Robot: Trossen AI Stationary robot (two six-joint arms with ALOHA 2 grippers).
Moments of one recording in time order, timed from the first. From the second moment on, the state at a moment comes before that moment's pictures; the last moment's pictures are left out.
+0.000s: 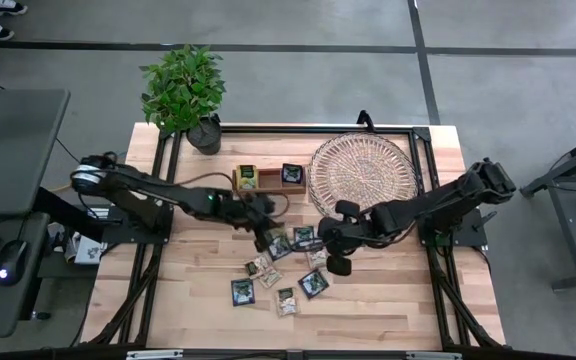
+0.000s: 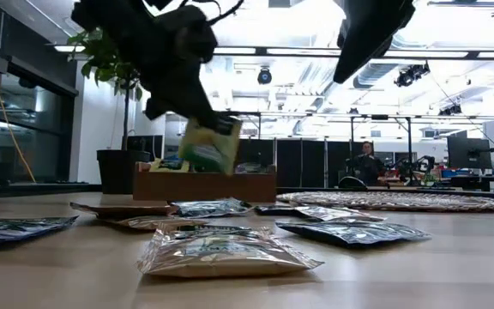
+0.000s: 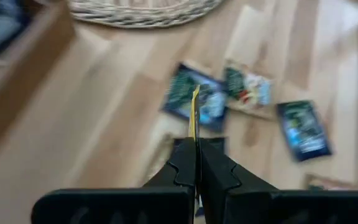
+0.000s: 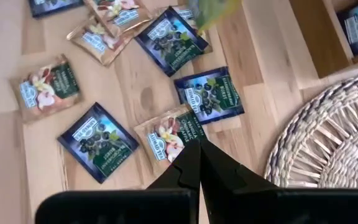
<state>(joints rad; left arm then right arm) -0.11 1.47 0.90 -0.20 -0.14 -0.53 0.32 1.58 1.26 -0.78 0.25 0.49</state>
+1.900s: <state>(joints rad) 0.65 1.24 0.59 -0.09 0.36 0.05 0.21 1.58 1.26 -0.61 0.31 0.56</state>
